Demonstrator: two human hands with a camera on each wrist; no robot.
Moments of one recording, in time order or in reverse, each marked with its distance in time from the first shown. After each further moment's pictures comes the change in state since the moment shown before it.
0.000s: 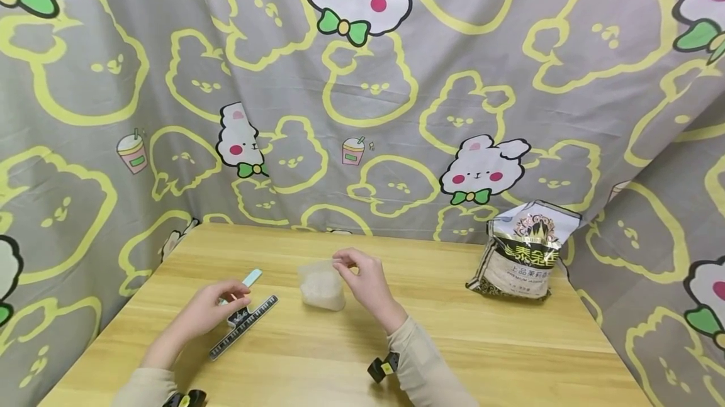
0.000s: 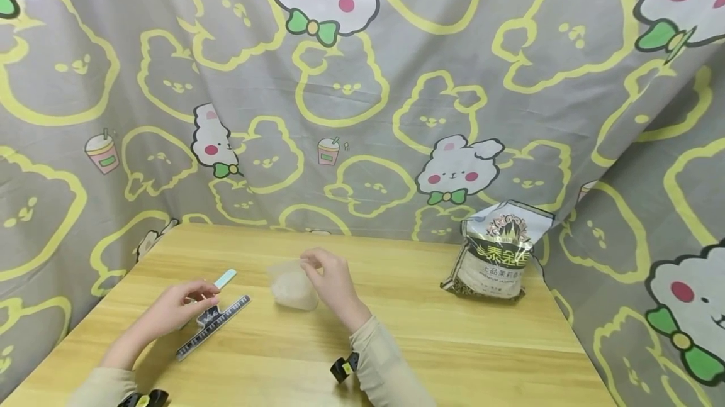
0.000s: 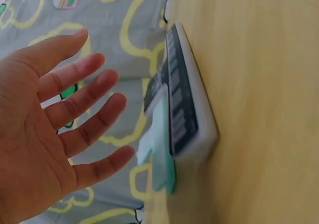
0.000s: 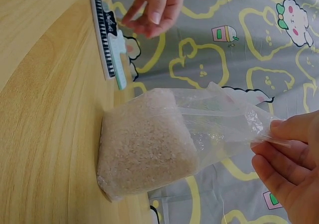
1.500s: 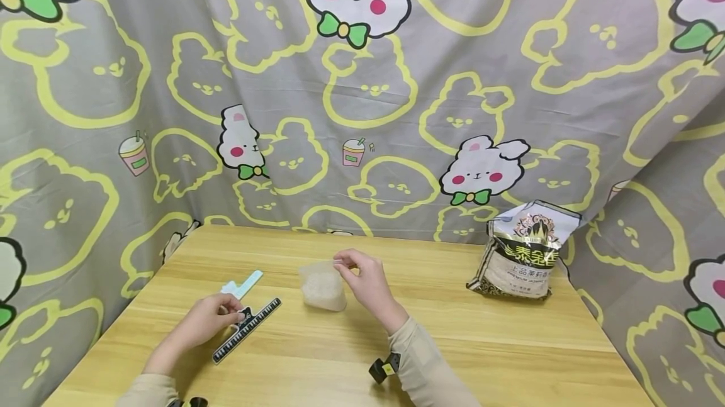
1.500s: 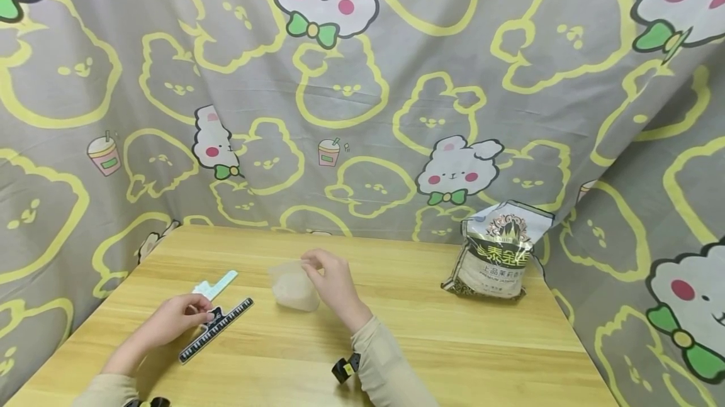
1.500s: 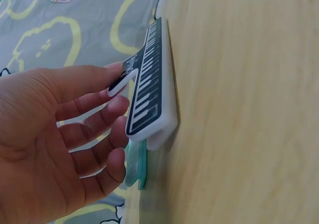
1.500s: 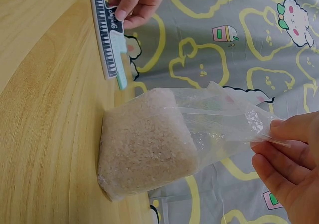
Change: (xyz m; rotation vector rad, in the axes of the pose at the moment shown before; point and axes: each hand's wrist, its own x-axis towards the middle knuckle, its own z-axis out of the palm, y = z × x) left_hand -0.012 -0.012 0.008 0.004 -0.094 -0.169; right_hand -0.001 -0.001 -0.001 0.011 0.000 0.004
